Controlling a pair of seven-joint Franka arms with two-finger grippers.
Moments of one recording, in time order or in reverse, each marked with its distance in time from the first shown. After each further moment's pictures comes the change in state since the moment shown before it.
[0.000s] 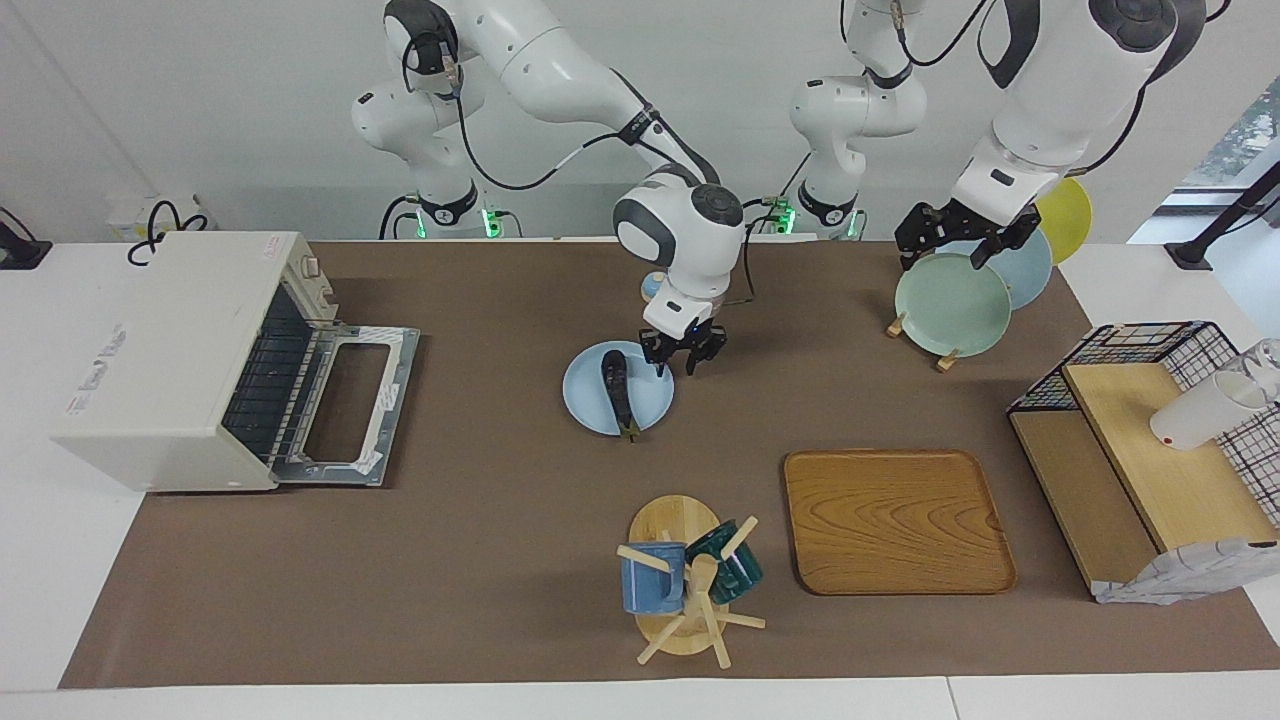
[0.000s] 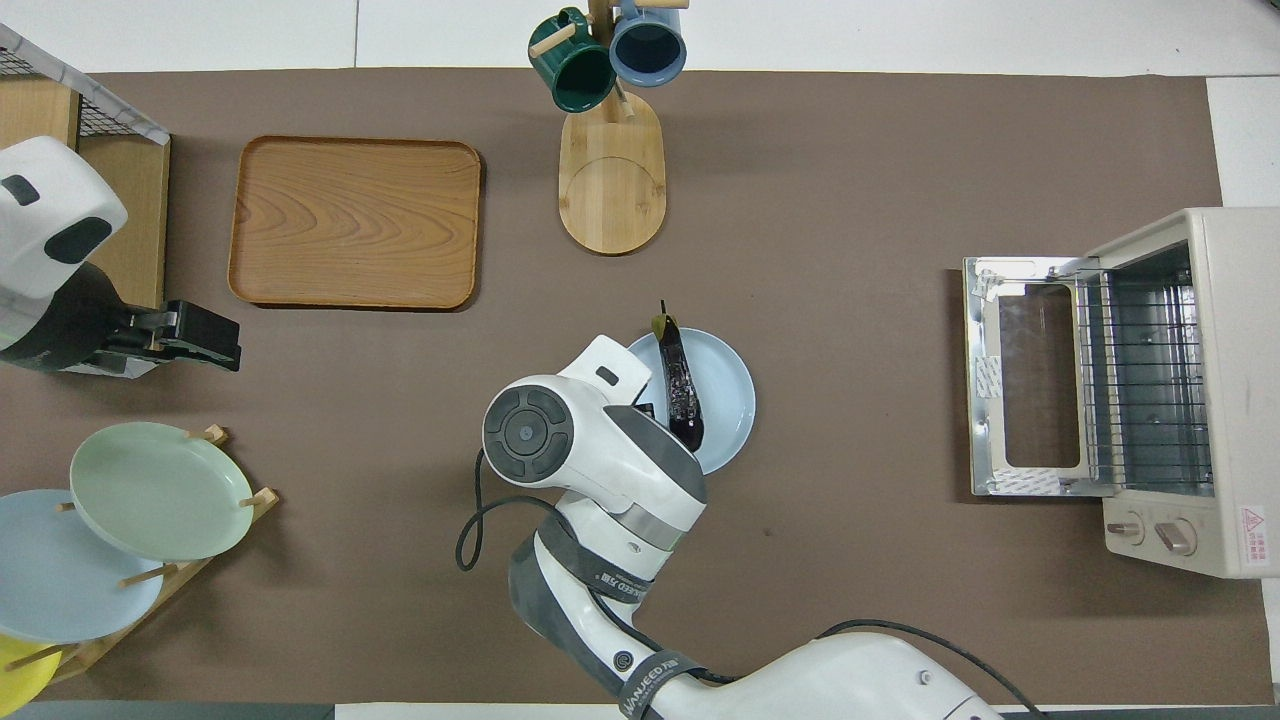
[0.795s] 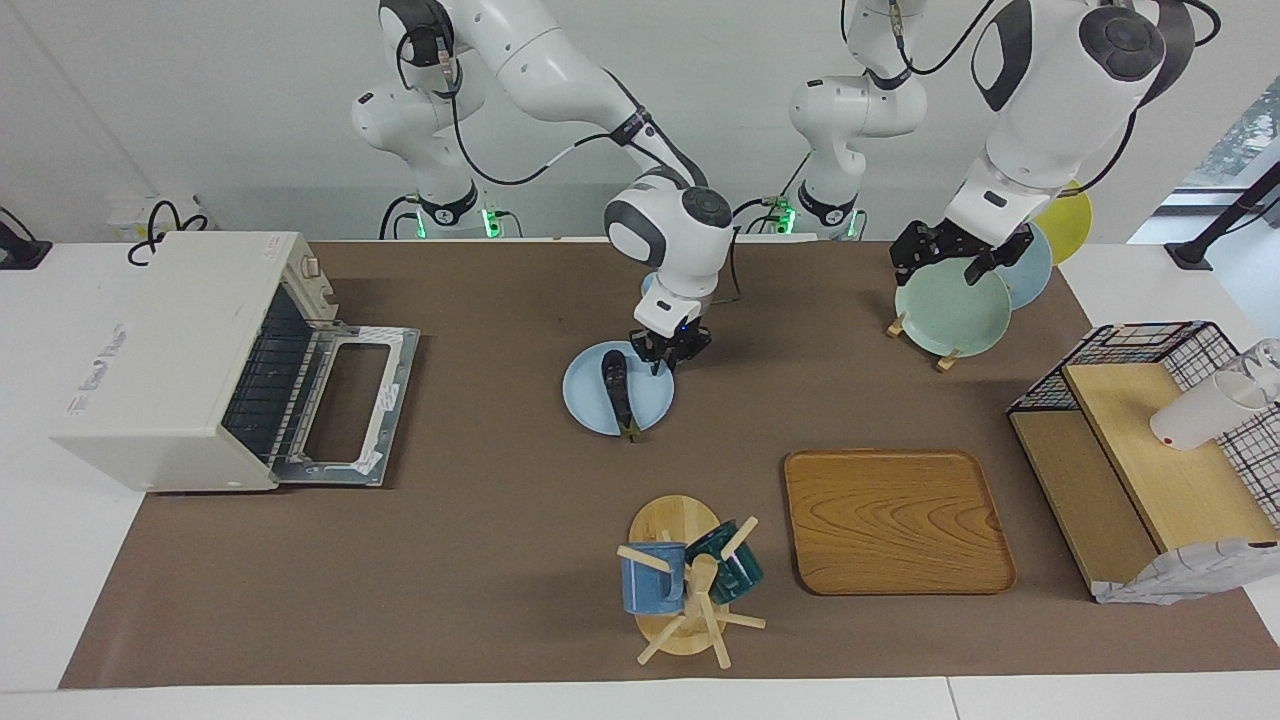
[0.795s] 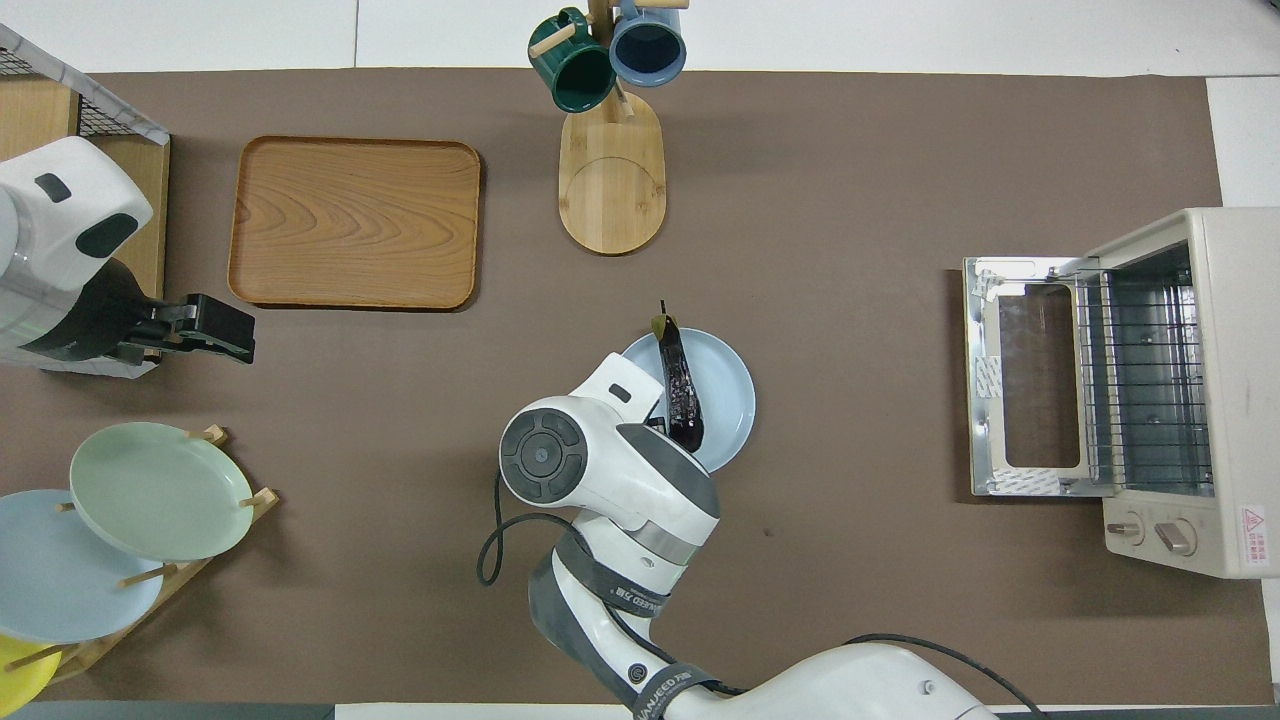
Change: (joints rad) left arm -0.005 0.017 0.004 -0.023 0.008 0.038 0.000; right arm 0.001 -0.027 0.000 -0.084 -0.028 0.038 0.000
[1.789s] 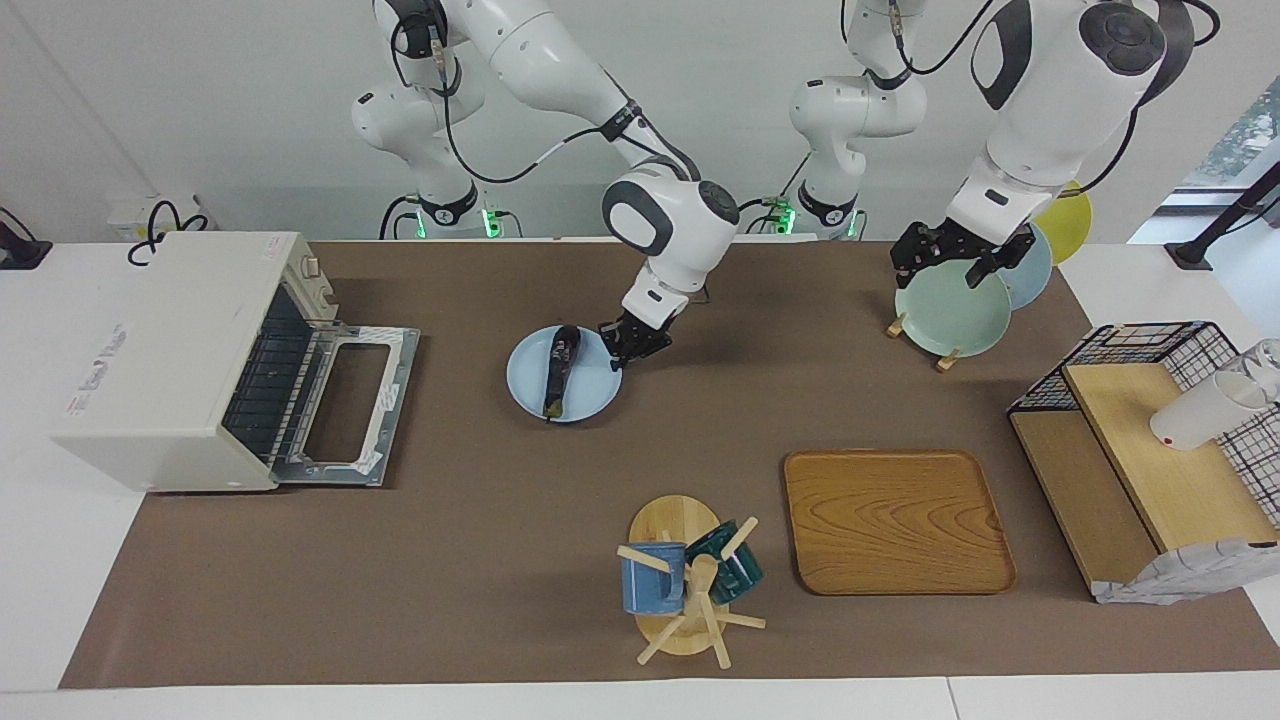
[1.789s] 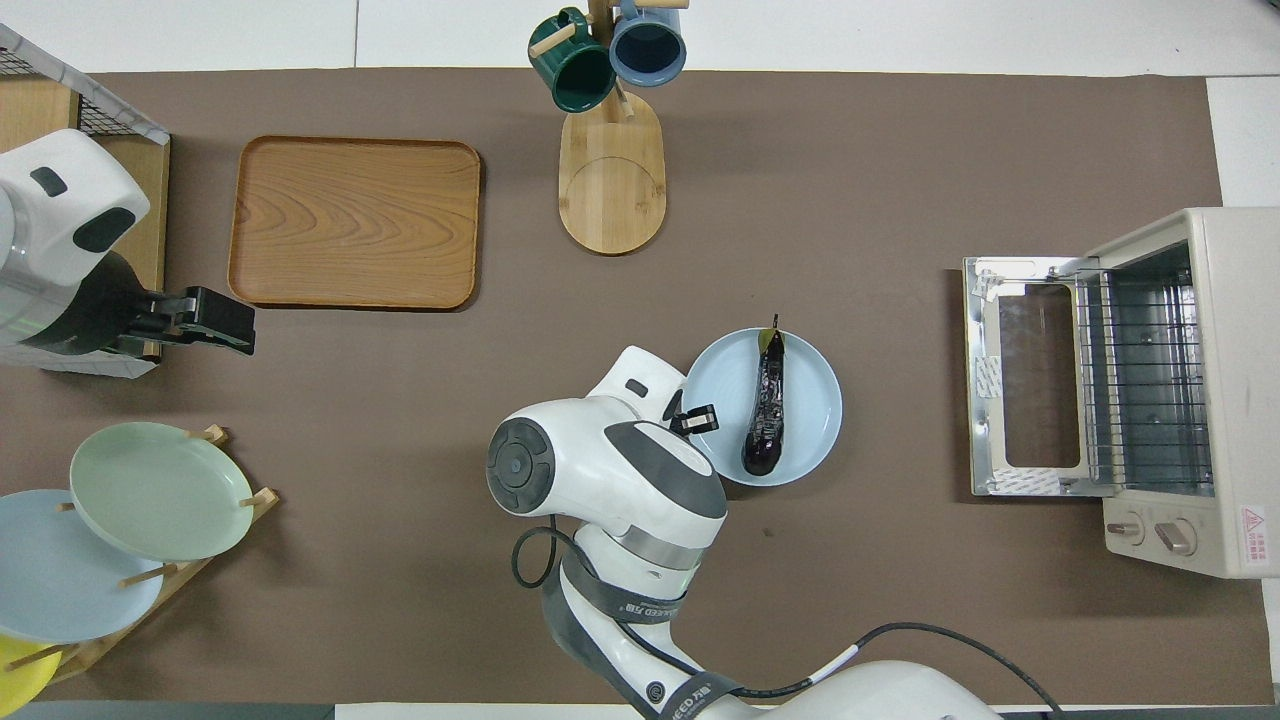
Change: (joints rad) left arm 0.000 -0.001 -0.001 0.001 -0.001 0.024 0.000; right arm -0.005 -0.044 -0.005 0.017 -0.234 -0.279 0.000
